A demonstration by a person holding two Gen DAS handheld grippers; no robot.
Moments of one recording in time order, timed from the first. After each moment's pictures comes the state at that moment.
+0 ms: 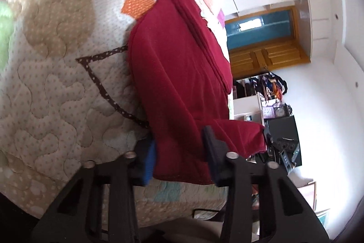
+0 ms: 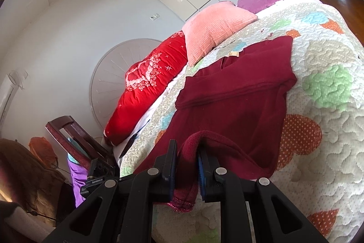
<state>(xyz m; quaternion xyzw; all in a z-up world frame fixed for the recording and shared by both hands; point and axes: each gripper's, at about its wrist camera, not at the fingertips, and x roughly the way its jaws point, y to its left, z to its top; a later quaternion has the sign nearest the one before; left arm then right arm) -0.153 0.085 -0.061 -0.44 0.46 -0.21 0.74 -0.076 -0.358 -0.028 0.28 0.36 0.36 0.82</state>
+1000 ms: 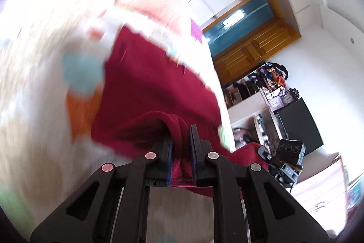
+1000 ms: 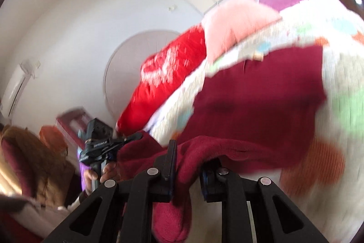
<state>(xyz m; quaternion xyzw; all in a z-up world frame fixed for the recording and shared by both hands) -0.043 0.081 0.035 -0.32 0.39 -0.24 0.83 -0.015 -0.341 -0.005 0.27 0.34 0.40 0.81</state>
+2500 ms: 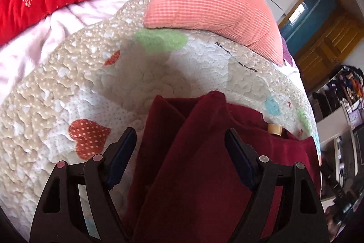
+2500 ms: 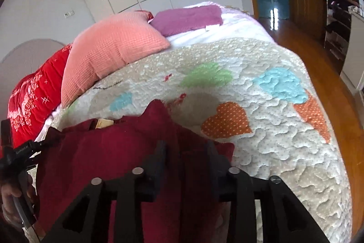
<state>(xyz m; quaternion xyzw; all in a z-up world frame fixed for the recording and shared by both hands) 0.213 0.053 -0.038 -0.19 0.45 -0.01 0.87 0.189 -0.354 -0.045 0.11 0.38 0.06 0.92</state>
